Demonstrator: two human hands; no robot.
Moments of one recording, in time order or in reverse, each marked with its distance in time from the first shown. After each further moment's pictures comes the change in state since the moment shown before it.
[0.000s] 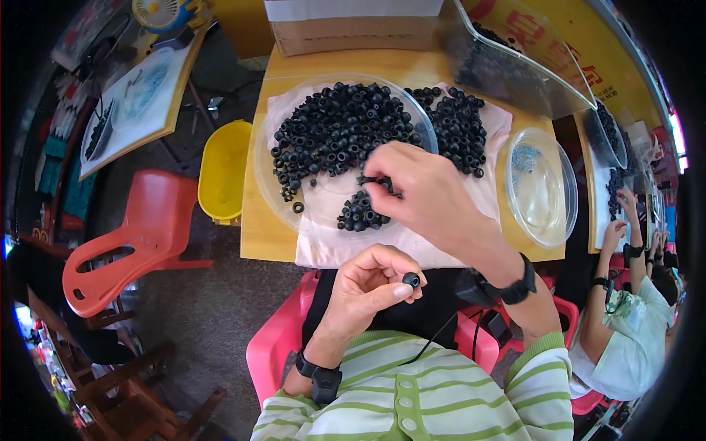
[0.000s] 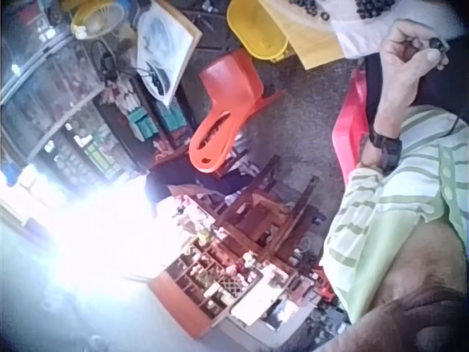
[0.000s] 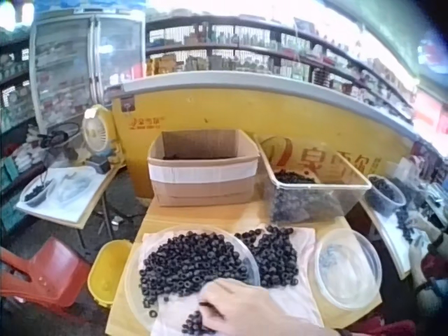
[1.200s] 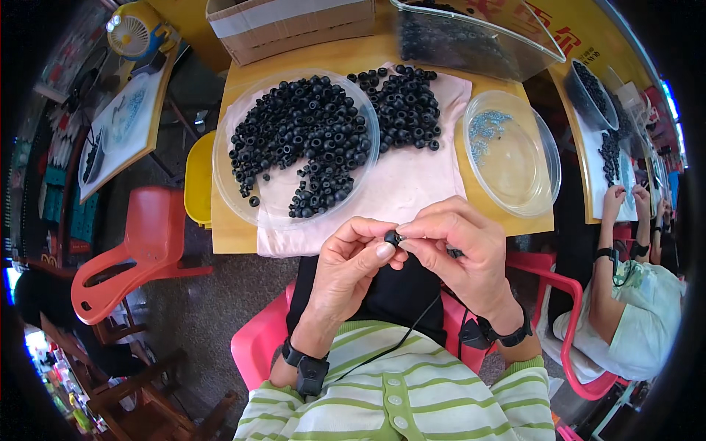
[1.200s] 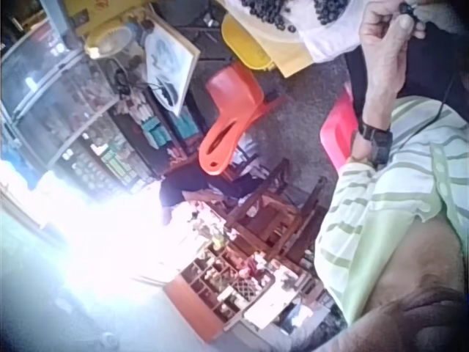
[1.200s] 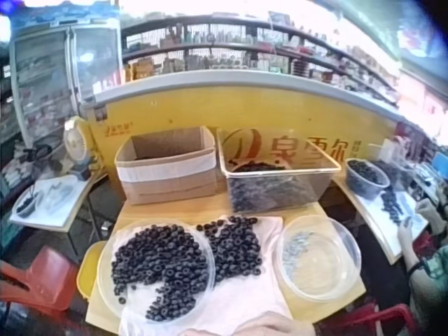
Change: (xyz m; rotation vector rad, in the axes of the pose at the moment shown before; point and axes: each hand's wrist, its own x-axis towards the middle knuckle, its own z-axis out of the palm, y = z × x) left_hand 0.014 -0.030 0.030 -0.063 0.067 -0.091; right_hand -0.122 -0.032 -0.064 0.264 0.221 0.174
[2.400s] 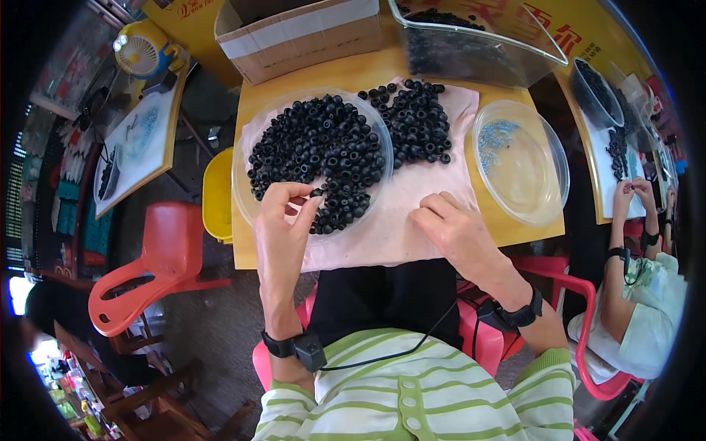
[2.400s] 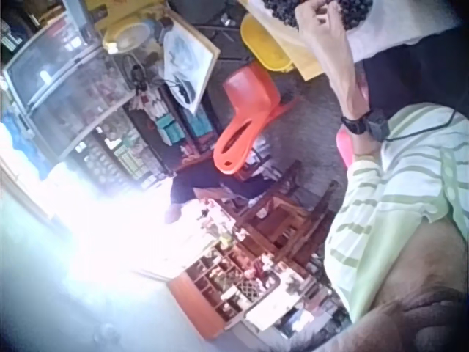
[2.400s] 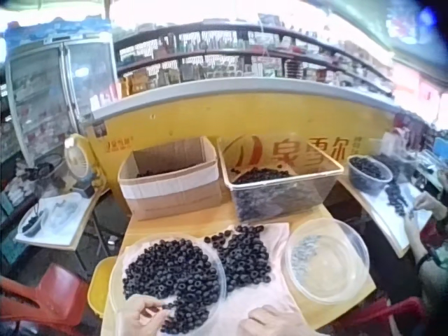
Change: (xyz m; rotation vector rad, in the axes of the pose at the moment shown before) left_hand 0.036 0.090 -0.032 1.499 0.432 0.398; right_hand 0.005 0.058 0.013 -0.621 -0.224 -0.122
